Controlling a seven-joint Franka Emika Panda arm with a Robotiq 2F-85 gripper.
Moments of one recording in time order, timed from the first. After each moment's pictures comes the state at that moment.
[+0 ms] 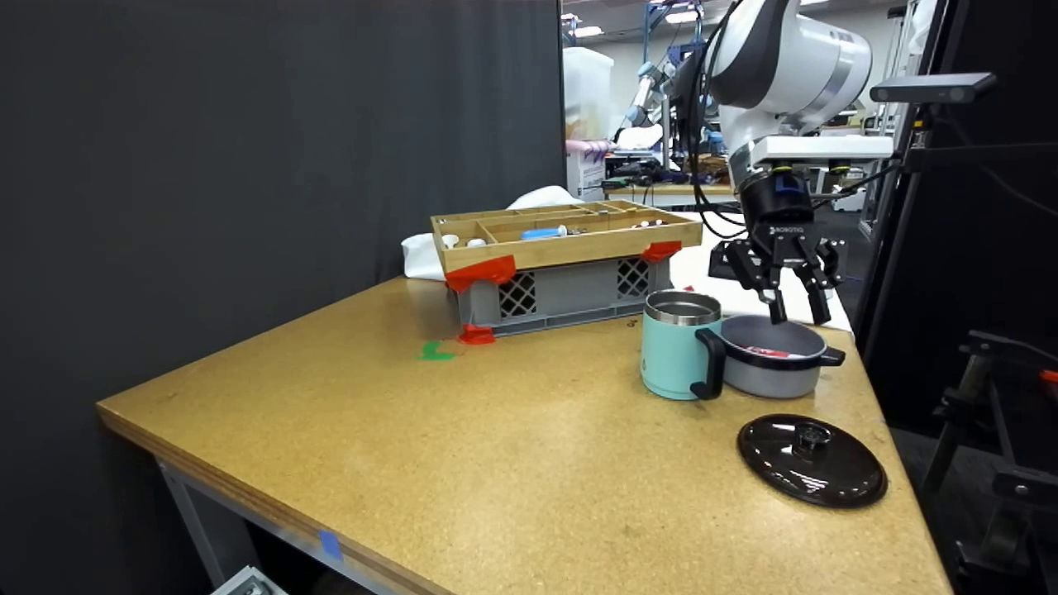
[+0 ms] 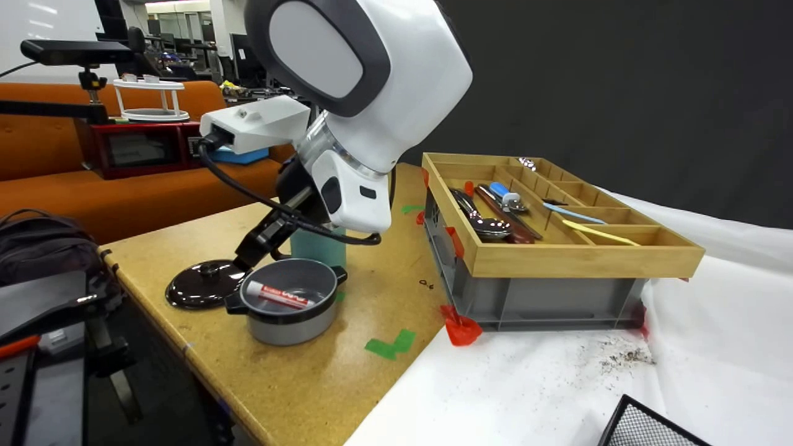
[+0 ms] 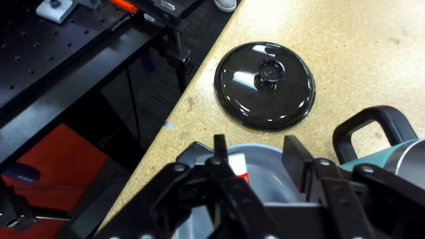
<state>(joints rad) -0.07 0.33 -0.09 -2.35 0.56 2.06 0.25</state>
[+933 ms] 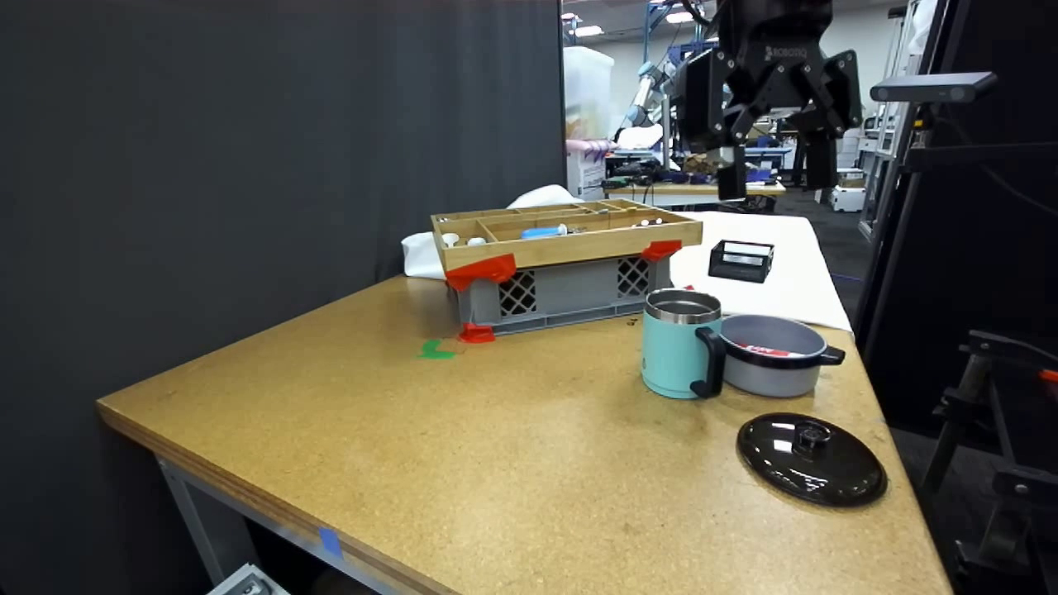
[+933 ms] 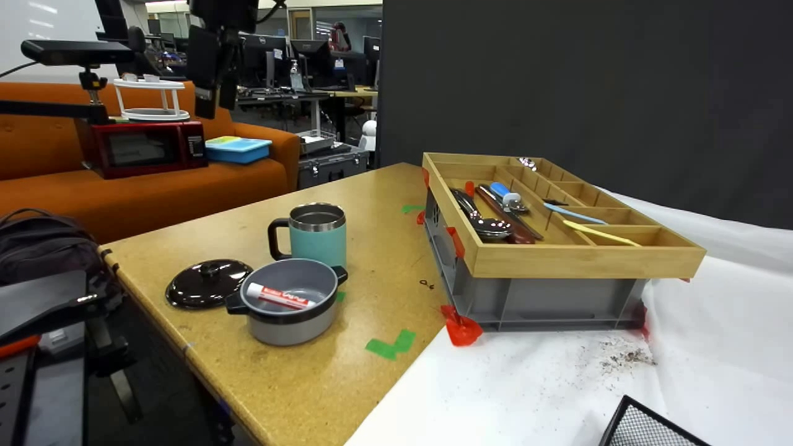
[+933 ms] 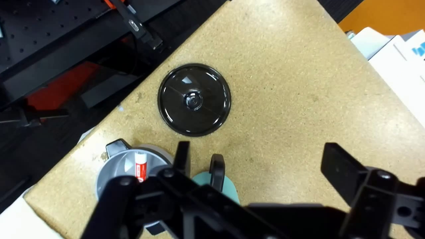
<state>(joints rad) 0.18 -0.15 0.18 -2.42 0.22 2.14 0.73</state>
